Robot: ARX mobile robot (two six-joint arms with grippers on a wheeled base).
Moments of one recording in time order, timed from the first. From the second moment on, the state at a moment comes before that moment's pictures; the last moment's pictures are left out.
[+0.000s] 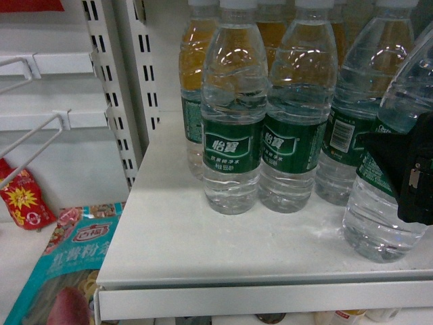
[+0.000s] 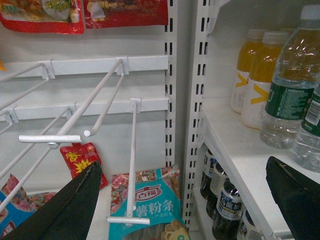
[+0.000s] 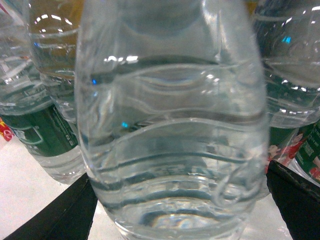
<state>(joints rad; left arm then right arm) 0.00 0.01 0.01 0.00 0.00 0.00 0.30 1.32 0.41 0.66 0.03 0.08</state>
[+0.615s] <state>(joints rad) 0.00 0.01 0.01 0.00 0.00 0.00 0.29 1.07 0.35 0.51 0.03 0.09</state>
